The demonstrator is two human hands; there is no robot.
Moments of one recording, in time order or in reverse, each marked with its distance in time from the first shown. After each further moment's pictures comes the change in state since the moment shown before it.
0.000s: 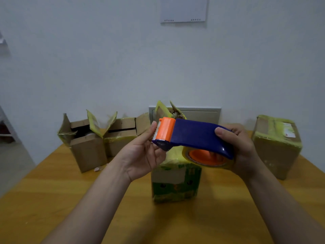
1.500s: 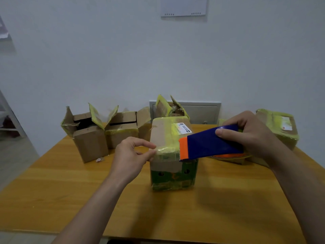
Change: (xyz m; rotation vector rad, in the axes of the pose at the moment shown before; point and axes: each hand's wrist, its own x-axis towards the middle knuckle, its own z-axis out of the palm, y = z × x) left_hand -0.025 -0.038 -0.035 1.318 0.693 0.506; right_hand -0.011 -0.033 -0.038 -0.665 -0.139 0.071
